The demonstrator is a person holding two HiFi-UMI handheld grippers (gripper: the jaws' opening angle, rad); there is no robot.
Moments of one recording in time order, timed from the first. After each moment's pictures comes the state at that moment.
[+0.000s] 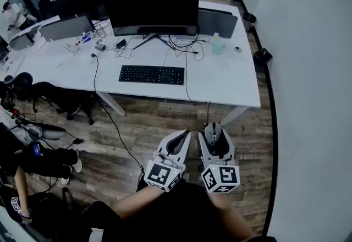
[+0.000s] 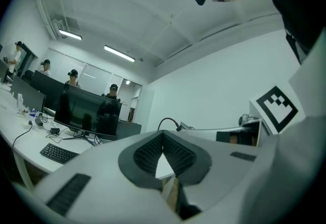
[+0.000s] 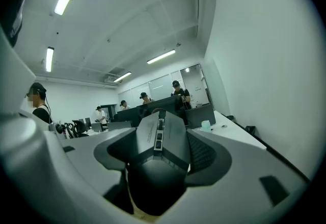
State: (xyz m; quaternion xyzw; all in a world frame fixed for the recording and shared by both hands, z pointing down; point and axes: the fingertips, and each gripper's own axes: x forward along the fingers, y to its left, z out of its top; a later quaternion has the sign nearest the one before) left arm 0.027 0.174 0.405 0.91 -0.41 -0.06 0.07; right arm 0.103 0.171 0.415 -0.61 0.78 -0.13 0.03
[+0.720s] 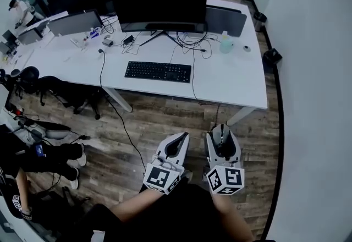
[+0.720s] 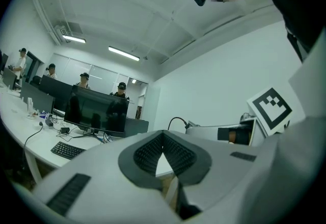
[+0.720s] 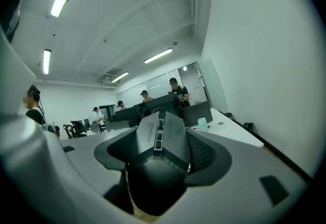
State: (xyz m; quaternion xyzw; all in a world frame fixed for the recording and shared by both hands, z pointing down) left arm 0.020 0.181 0.425 0.89 -0.45 -0.04 0.07; right arm 0.128 0.171 0.434 -0.61 0.78 -0.14 0.04
